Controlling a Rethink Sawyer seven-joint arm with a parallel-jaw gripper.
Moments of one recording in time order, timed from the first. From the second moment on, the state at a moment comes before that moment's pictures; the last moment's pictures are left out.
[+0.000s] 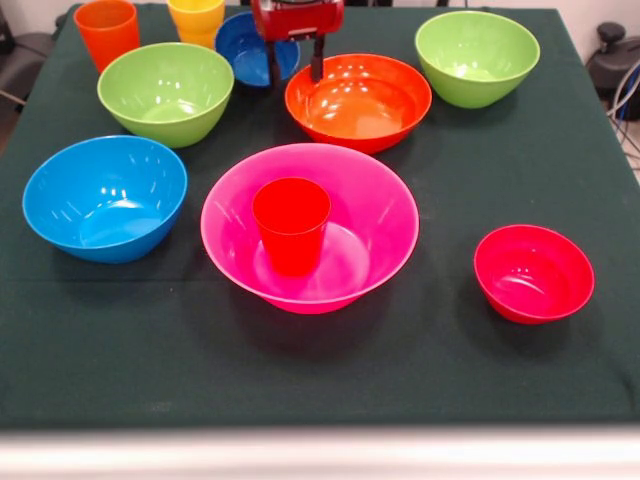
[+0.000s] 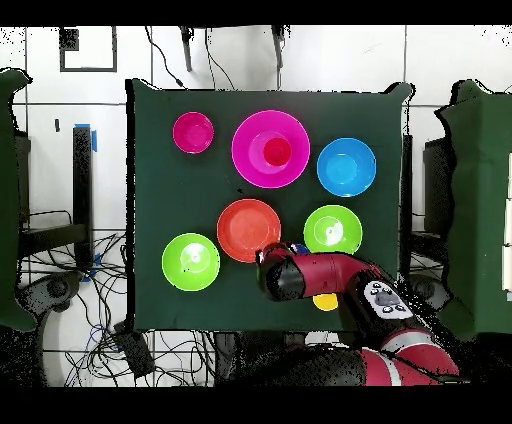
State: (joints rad) arm -0.51 -0.53 0.14 1.92 -0.55 0.14 1.57
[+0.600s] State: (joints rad) arm -0.51 -0.51 0.13 1.91 -0.55 0.13 1.57
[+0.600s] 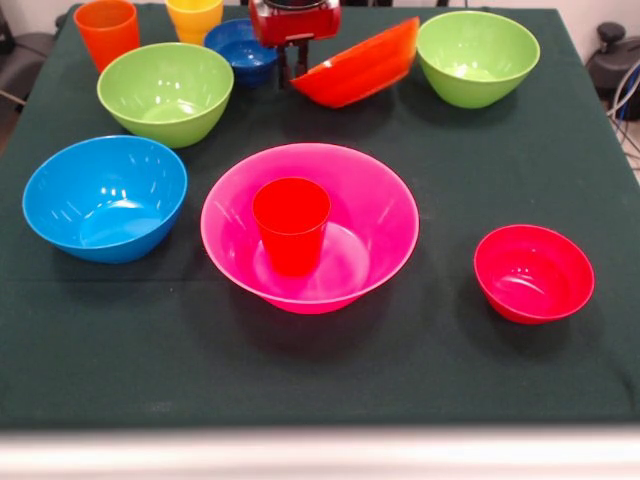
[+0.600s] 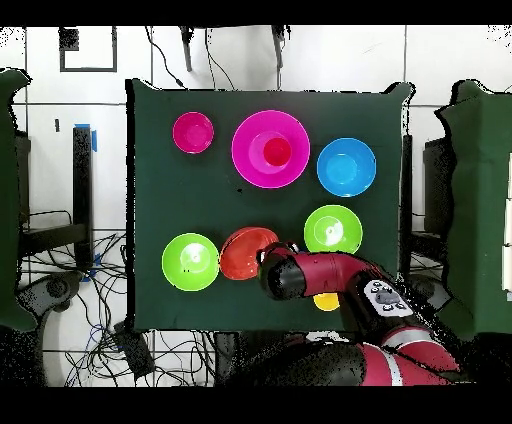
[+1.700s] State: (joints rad) arm -0.61 -0.76 0.28 2.01 -0.42 0.35 1.57
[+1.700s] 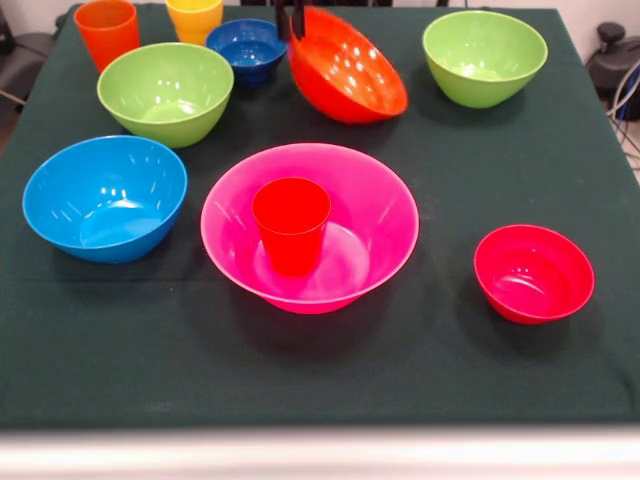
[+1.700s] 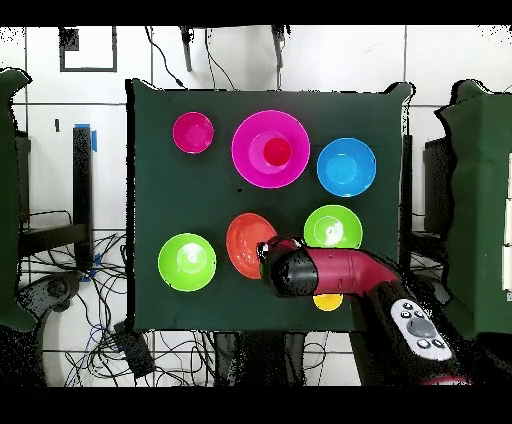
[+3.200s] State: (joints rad) arm -0.89 -0.67 0.71 2.03 -0.33 0.50 1.57
